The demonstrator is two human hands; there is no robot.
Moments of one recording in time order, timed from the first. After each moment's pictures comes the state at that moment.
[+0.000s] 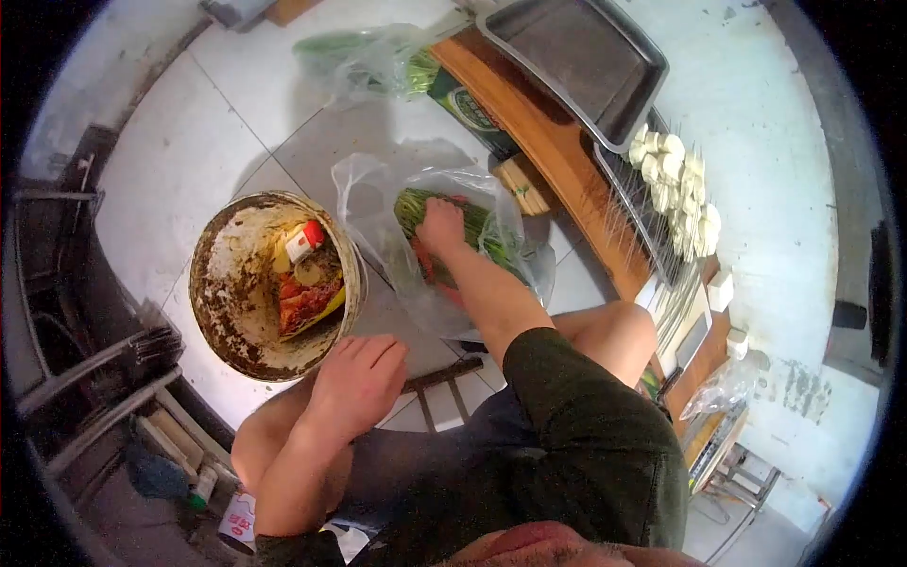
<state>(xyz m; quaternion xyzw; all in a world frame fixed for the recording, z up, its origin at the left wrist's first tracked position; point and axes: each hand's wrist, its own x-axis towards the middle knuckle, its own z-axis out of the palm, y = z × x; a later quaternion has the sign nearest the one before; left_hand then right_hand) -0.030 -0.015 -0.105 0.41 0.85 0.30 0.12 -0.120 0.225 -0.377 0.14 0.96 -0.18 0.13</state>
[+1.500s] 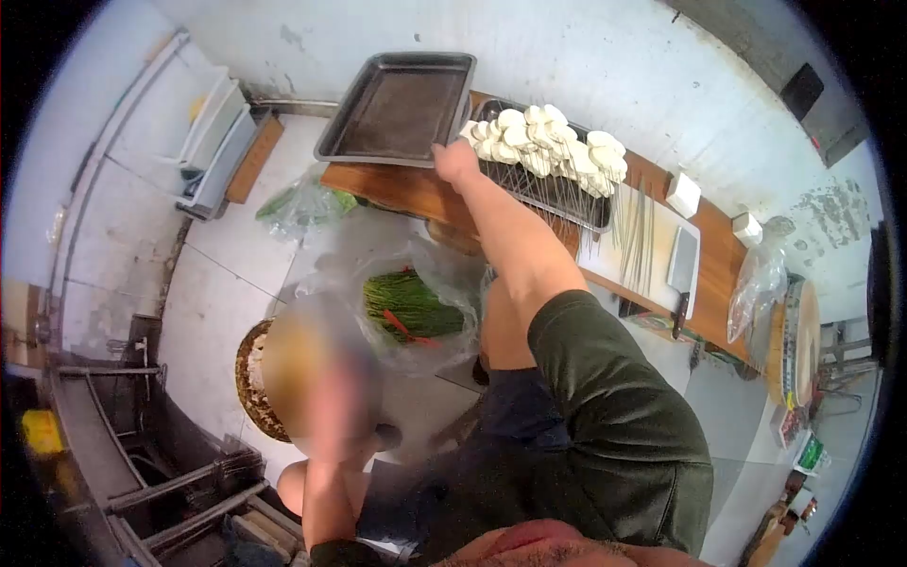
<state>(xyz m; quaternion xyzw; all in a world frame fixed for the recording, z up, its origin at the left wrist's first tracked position) 0.009 0.013 -0.097 0.43 0.89 0.13 0.00 -0.150 0.477 -0.176 0.40 0.78 -0.39 -0.26</state>
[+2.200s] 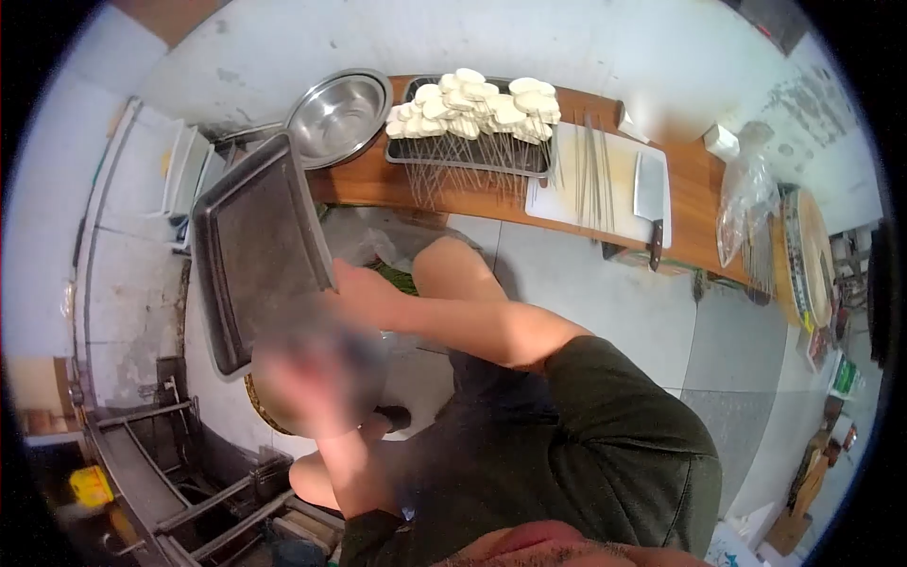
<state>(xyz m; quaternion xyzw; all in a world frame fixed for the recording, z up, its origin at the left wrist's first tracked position) 0.035 0.074 -0.069 0.25 0.85 0.43 -0.16 0.068 0.286 -0.028 0.11 0.79 -0.60 -0.02</state>
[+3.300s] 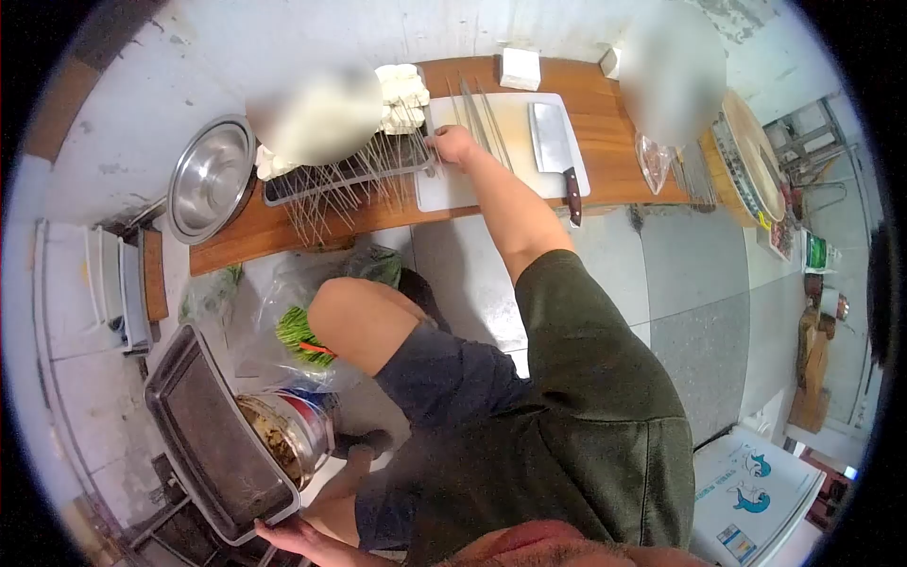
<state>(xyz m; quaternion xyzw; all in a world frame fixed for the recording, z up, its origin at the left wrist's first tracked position) 0.036 -0.106 -0.081 -0.22 0.67 0.70 -0.10 0.187 0.660 -0.237 0.52 0.61 -0.57 -0.20</state>
